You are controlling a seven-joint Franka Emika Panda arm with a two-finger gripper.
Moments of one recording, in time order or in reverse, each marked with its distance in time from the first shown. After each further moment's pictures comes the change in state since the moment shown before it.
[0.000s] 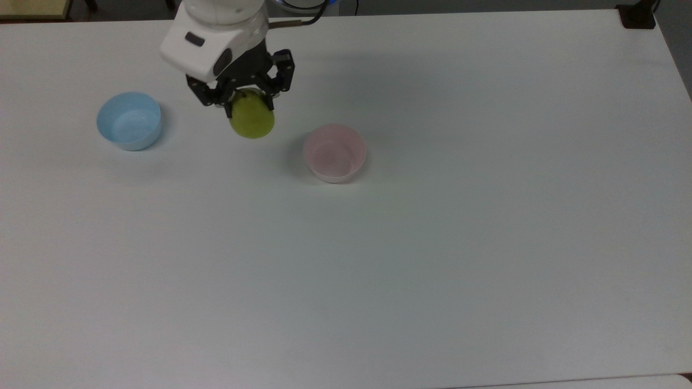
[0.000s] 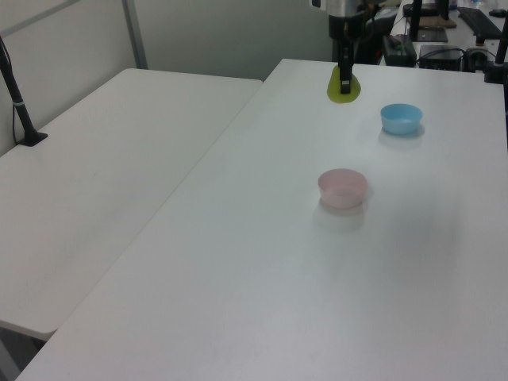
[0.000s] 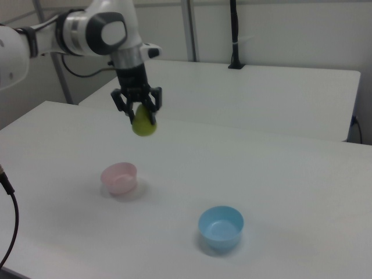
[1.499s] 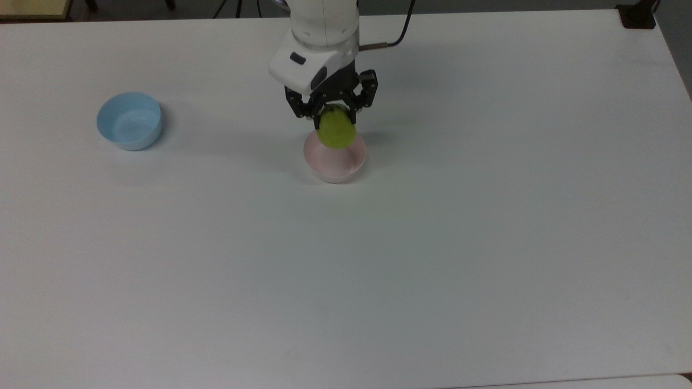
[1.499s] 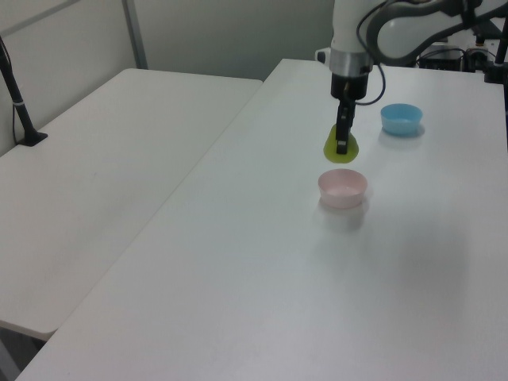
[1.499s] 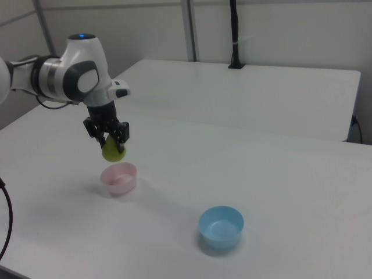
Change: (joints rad) arm 0.166 -0.105 0.001 -0.408 0.093 0.351 0.247
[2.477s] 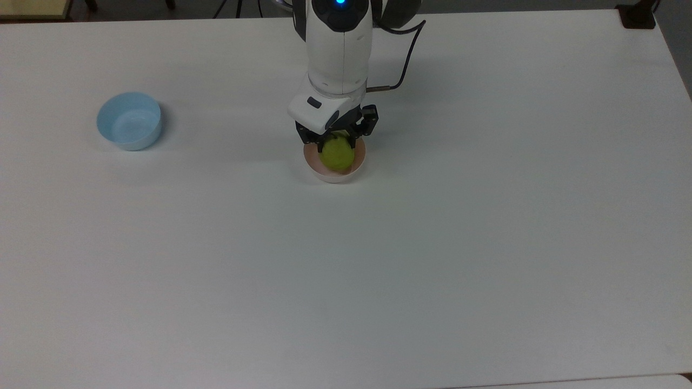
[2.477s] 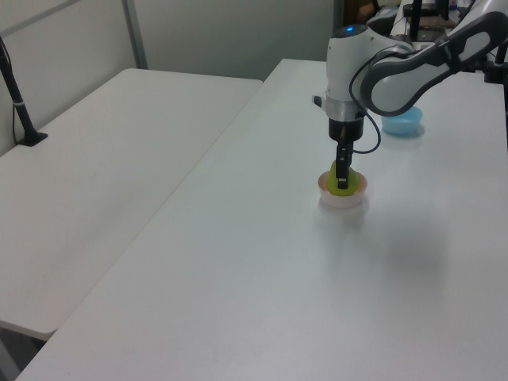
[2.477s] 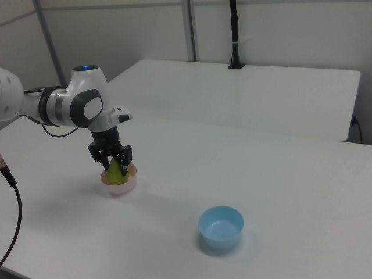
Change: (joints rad) arm 0.028 0.090 0.000 -0.092 -0.056 0.135 0.034
